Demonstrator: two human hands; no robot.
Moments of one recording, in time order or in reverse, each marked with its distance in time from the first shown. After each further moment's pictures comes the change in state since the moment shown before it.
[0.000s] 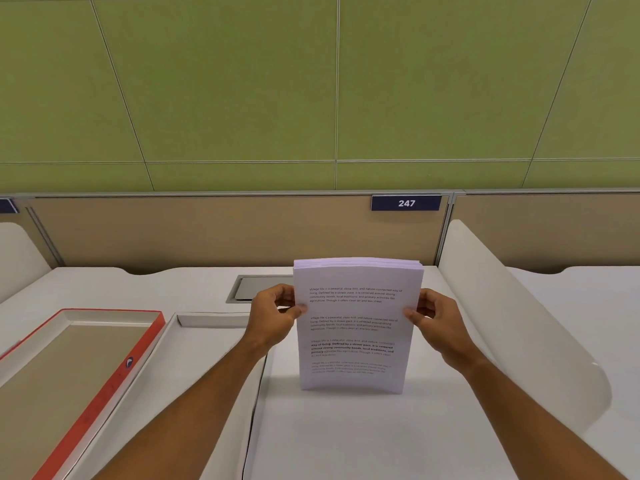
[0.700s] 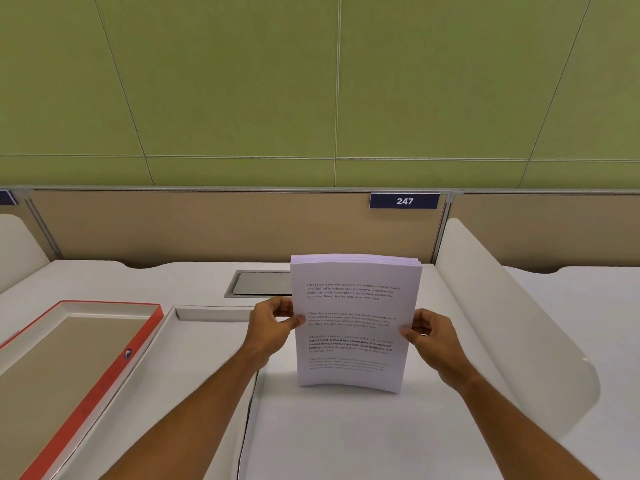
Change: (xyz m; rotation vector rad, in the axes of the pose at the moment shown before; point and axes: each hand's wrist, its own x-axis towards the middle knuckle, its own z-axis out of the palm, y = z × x) left_hand -0.019 -0.021 0.009 -0.076 0.009 -0.142; right_hand -0.027 0.021 0.003 -0.062 -0.002 0.118
